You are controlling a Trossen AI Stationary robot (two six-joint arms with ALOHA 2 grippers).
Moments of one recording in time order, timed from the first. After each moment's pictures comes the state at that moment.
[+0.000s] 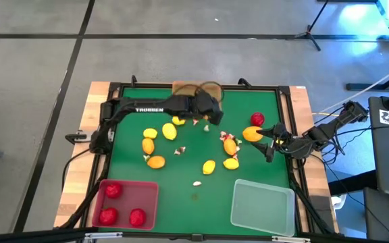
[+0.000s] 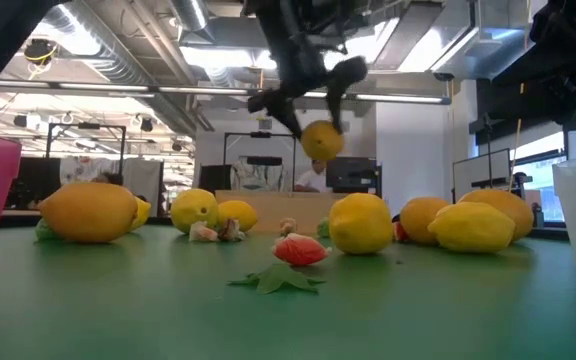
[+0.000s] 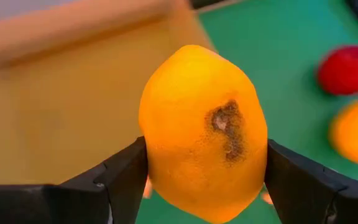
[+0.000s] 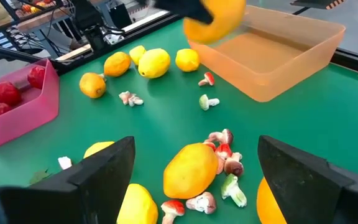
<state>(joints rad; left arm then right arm) 0.19 2.03 1.83 -0.83 -0.46 -0.88 0.57 0.47 0.41 -0.53 0.82 0.77</state>
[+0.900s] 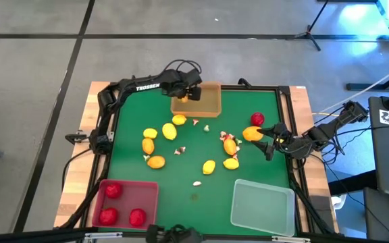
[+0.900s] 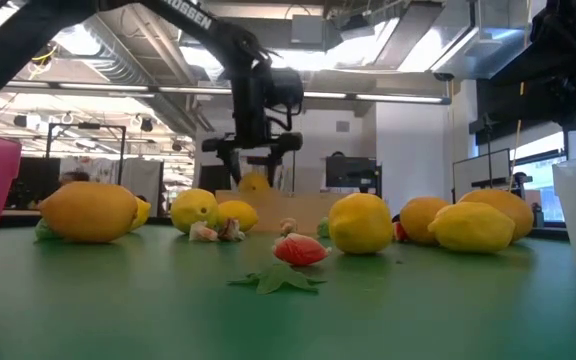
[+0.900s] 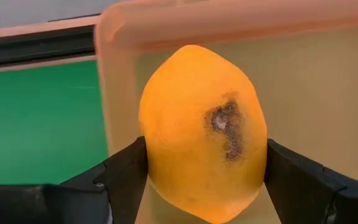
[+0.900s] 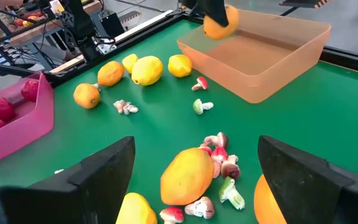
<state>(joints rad) 0.54 2.06 1.70 -0.93 -0.31 -0.89 0.57 0.47 0.41 -0.53 0.86 0.82</state>
